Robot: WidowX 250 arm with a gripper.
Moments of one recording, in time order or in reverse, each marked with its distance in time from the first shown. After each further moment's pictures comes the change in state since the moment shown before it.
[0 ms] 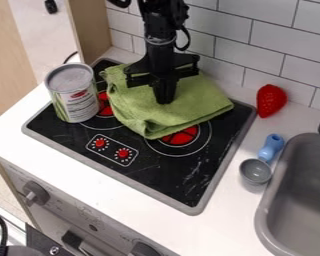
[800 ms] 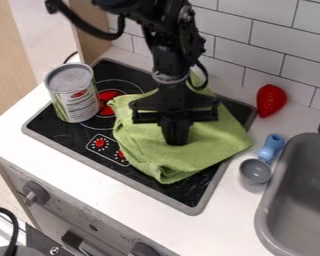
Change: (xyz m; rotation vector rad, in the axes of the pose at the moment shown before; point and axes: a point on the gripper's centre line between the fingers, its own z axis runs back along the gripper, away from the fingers) arm -0.083 0.013 0.022 -0.020 0.063 -0.254
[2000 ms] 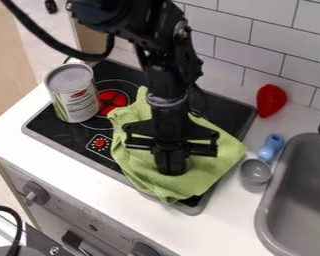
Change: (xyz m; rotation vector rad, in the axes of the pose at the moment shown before) arm -0.043 -0.001 0.005 -0.023 0.146 -0.128
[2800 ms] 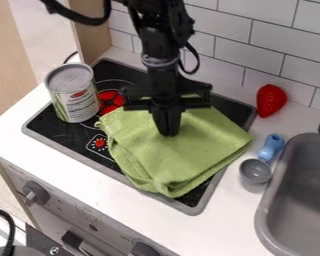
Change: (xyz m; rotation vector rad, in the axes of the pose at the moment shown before) arm 0.055 0.020 0.022 0.008 -0.156 0.165
